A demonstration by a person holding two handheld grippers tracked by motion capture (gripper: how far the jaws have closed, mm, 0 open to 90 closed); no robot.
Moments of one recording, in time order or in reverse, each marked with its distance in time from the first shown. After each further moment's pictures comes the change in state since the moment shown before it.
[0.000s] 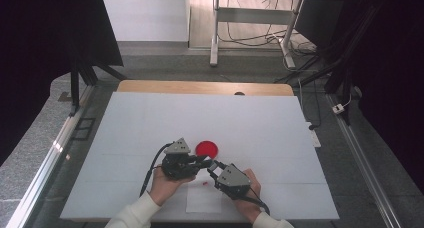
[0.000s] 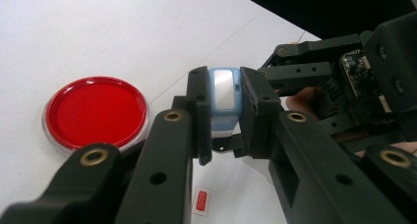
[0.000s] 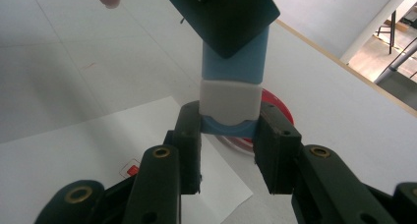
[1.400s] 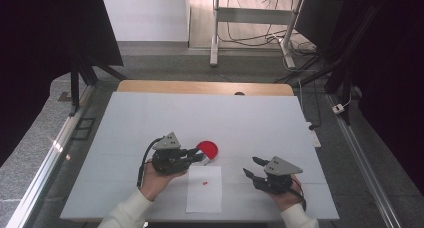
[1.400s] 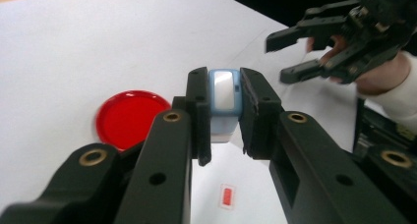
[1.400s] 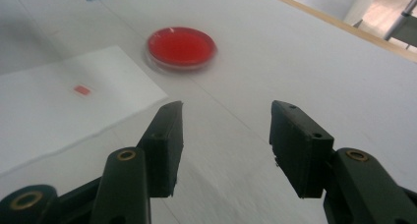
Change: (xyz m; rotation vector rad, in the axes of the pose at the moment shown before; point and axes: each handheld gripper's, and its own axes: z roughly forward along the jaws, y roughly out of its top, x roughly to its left) left arm 0.011 0.006 -0.025 -0.037 0.053 0.047; right arm -0.086 -0.049 -0.068 0.052 0.048 0.192
